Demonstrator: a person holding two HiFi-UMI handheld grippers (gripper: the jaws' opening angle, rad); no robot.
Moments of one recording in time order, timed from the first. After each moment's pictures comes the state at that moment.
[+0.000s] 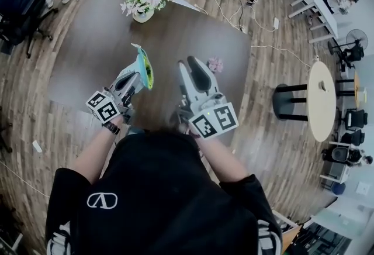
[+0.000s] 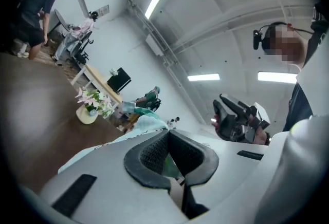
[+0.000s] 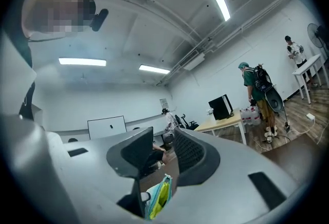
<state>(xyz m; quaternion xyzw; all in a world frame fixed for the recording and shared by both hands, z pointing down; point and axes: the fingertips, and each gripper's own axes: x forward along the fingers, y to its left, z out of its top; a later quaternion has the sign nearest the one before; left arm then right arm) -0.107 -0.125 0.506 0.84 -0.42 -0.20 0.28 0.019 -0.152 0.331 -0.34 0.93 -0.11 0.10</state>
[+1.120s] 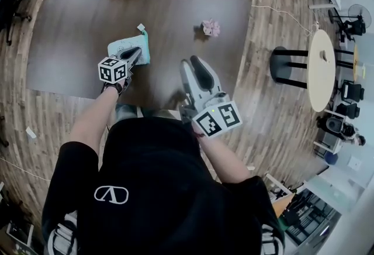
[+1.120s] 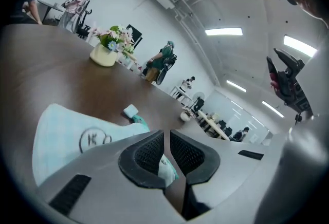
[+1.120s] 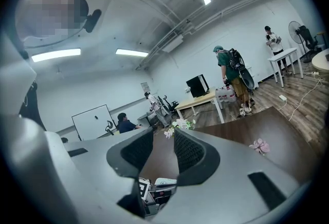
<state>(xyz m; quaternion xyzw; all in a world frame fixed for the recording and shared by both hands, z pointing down) -0.037 -0.178 0.758 0.83 -0.40 0.03 0.38 0.089 -0.140 0.448 -0.41 0.88 -0.22 0.01</state>
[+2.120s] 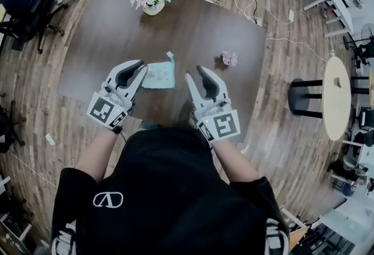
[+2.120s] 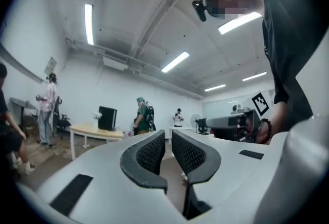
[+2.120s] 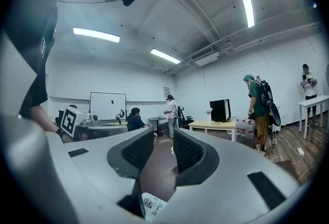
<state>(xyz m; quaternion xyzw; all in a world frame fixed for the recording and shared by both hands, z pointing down) -0.094 -0.116 0.415 0.89 -0.46 -0.04 0.00 0.033 -0.132 0.396 -0.34 0.94 -0.01 -0.01</state>
